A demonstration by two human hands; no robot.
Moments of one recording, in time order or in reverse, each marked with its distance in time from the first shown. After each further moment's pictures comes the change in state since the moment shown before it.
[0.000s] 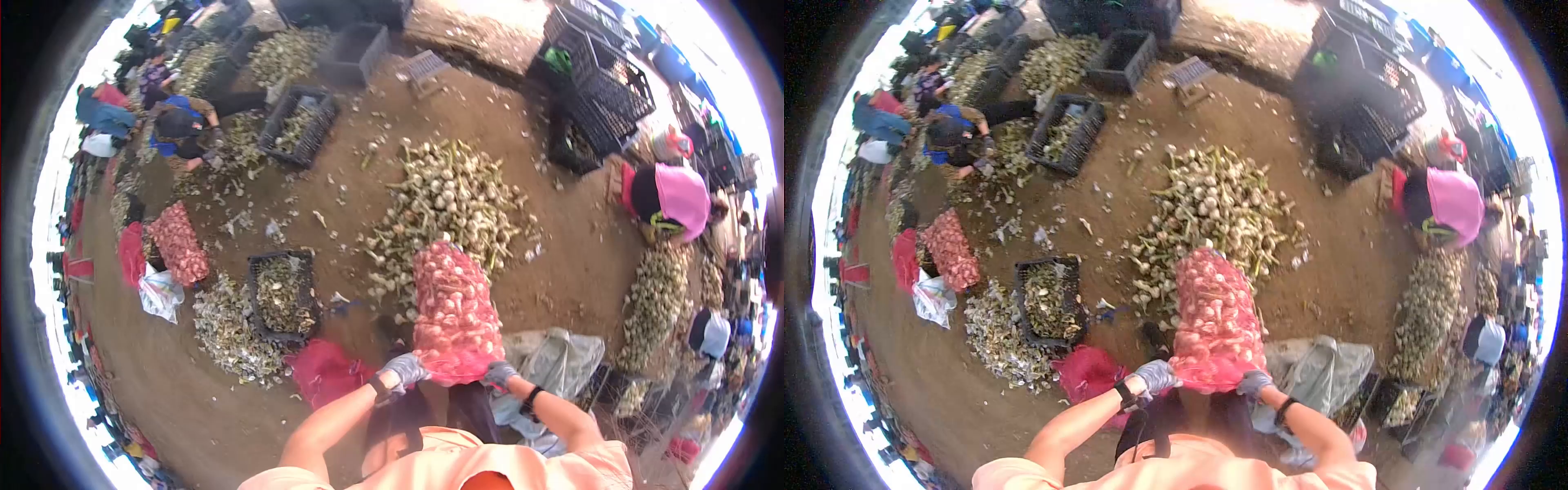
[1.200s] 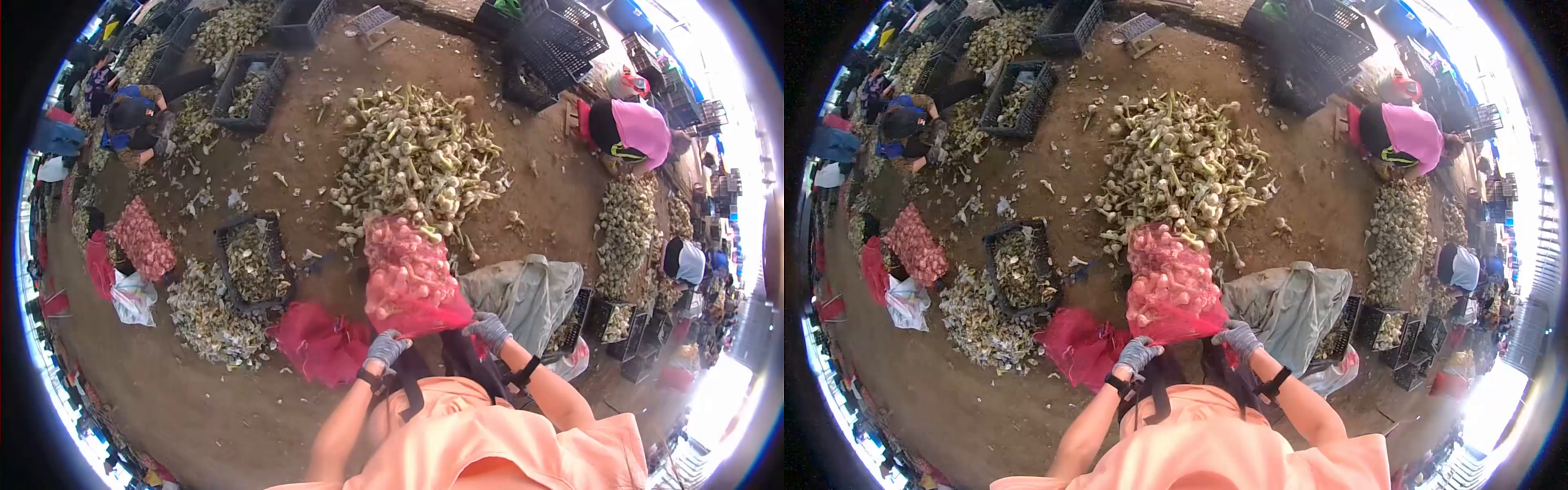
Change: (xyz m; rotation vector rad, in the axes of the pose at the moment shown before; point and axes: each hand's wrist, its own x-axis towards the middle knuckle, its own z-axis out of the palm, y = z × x) left_hand -0.074 -0.029 0.121 -0.470 0.293 -0.457; right_hand -0.123 -0.208 -0.044 1.113 0.401 0.408
